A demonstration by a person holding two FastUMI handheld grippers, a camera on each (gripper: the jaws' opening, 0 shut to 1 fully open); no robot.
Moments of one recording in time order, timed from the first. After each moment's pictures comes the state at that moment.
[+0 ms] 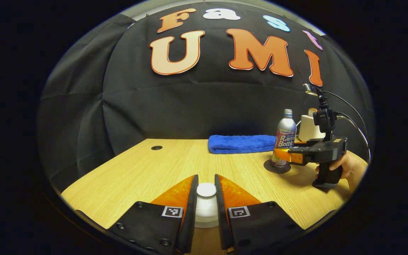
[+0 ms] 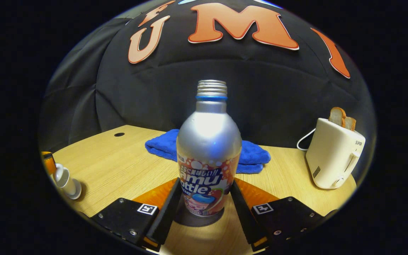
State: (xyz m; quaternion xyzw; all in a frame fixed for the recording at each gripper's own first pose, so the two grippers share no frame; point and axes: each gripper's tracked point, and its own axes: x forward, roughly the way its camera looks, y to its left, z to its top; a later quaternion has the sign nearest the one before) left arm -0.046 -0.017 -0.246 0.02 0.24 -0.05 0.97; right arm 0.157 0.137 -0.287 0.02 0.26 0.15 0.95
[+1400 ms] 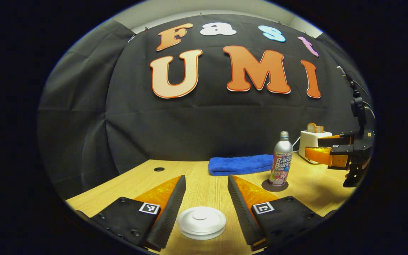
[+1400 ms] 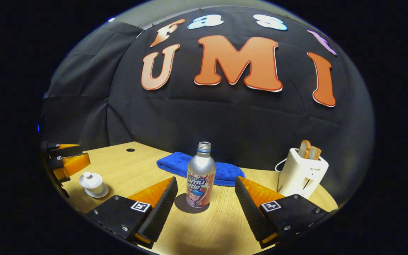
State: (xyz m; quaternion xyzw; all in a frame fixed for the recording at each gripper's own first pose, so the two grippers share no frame) left arm -0.028 -0.032 -0.181 0.03 0.14 -0.04 0.99; right arm 0.085 0.081 -0.160 0.00 0.14 0.13 0.98
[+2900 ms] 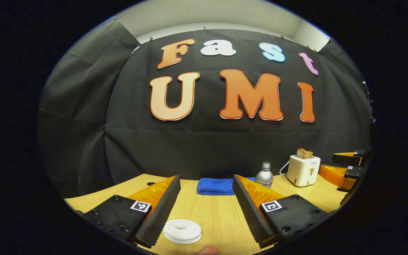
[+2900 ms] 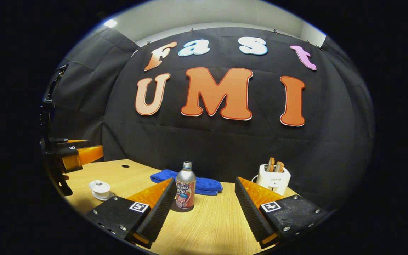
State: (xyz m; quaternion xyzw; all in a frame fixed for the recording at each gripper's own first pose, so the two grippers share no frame) left arm -0.041 -0.066 -0.103 -0.01 0.08 -0.05 1.00; right arm 0.012 0.027 -0.100 0.01 0.06 0.07 1.00
